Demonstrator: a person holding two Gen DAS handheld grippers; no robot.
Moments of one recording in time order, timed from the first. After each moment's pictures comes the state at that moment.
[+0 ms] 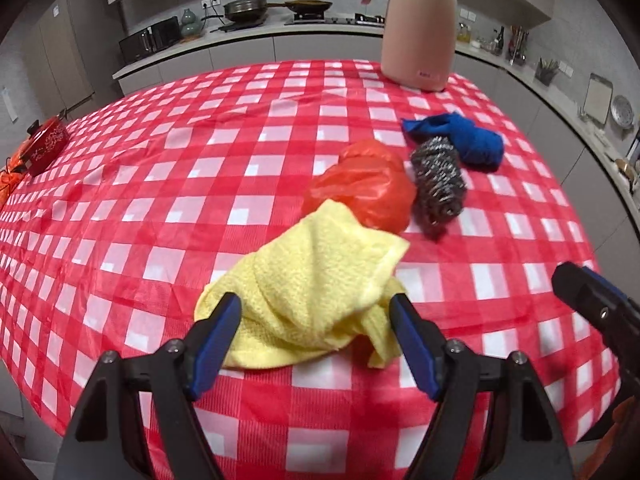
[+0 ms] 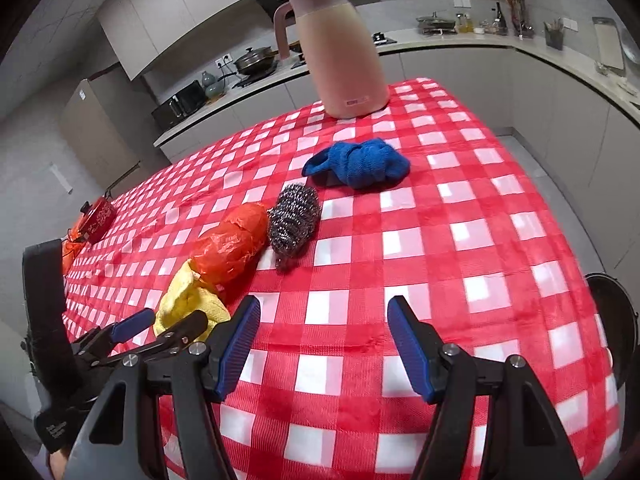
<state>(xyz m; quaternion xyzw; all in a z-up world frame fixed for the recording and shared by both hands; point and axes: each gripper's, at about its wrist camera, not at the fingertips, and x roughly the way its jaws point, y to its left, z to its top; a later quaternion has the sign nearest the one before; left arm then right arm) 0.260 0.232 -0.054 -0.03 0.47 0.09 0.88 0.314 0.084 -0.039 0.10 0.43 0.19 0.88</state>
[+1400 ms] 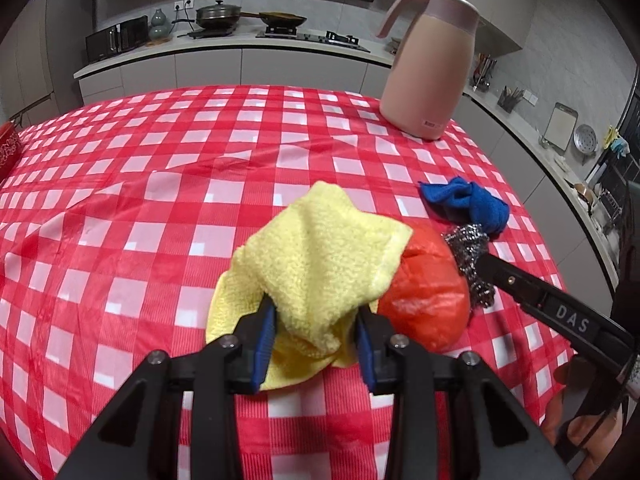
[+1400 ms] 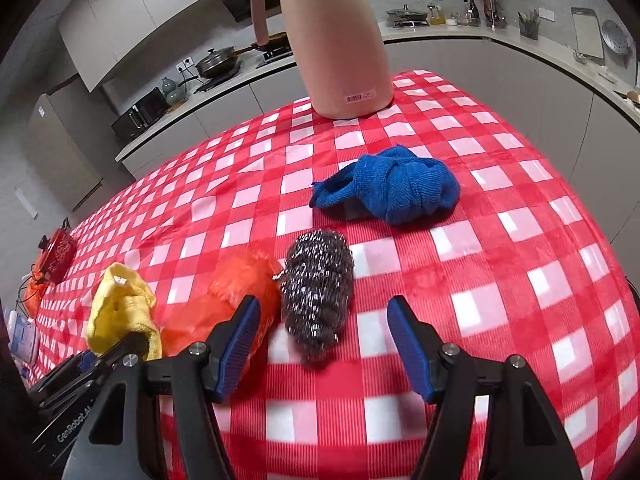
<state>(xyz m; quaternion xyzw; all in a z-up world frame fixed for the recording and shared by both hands) 0.312 0.319 -0.038 -0.08 0.44 -0.01 0.89 0.400 0.157 -0.058 0.11 0.44 0.11 0.88</state>
